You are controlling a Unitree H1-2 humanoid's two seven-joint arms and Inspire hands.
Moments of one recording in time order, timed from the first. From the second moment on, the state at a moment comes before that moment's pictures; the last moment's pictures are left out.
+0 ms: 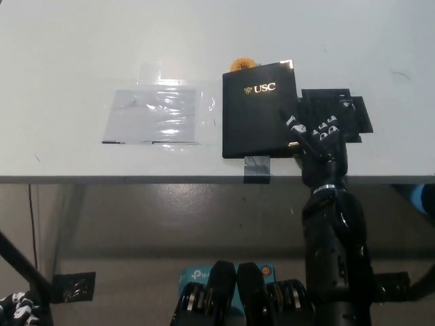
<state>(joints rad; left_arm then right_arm) 0.11 0.31 0.27 0.26 -0.26 0.02 -0.24 -0.63 0.28 -0.36 0.41 0.31 0.12 -0.20</state>
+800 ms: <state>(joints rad) 0.11 0.30 0.26 0.27 -0.27 0.01 -0.24 -0.61 0.27 -0.30 0.48 0.32 0.03 -0.20</state>
